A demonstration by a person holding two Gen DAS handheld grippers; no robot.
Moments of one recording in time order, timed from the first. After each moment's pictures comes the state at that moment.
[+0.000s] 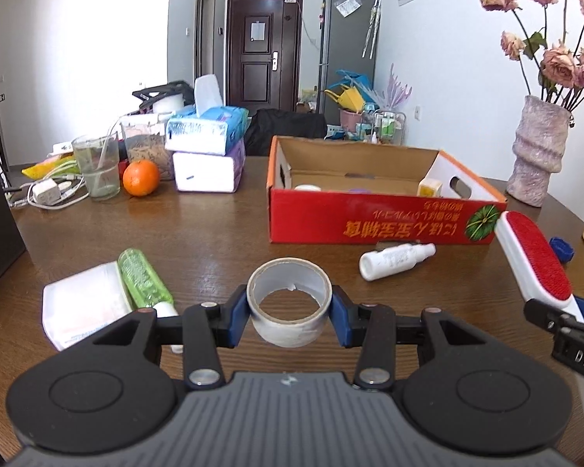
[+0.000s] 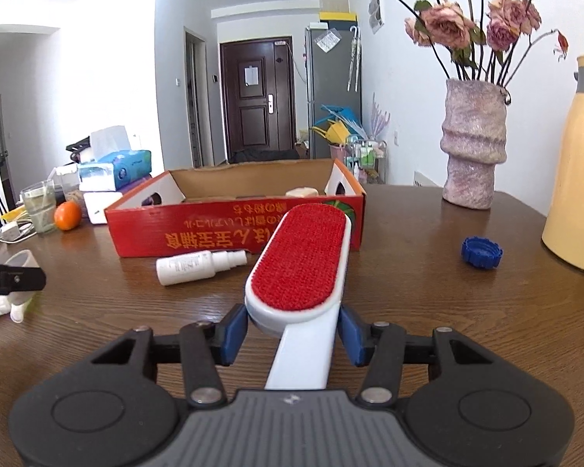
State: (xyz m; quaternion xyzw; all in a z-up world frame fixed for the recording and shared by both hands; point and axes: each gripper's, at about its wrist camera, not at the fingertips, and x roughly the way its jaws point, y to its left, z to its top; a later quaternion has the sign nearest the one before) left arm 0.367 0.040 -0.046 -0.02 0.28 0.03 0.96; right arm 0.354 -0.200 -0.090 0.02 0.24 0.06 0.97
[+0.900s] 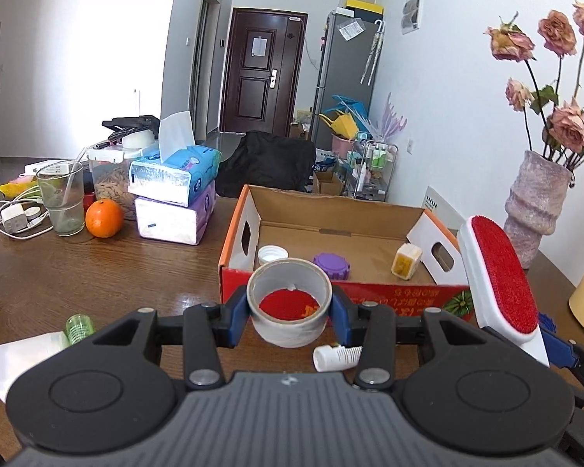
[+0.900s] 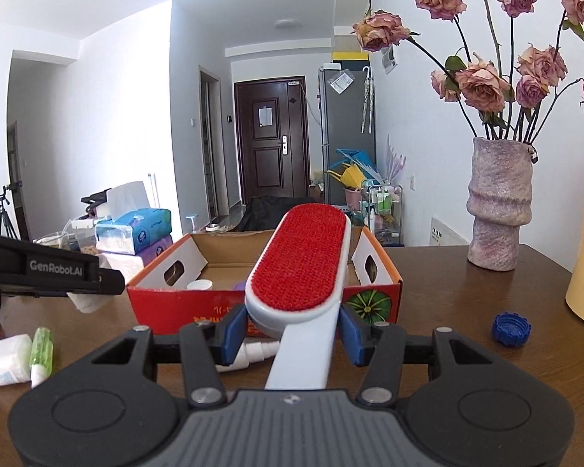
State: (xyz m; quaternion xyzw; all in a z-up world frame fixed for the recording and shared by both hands) left arm 0.434 0.019 -0.007 -0.07 0.25 0.02 0.97; right arm 0.398 -0.178 -0.047 0.03 0.18 0.07 0.98
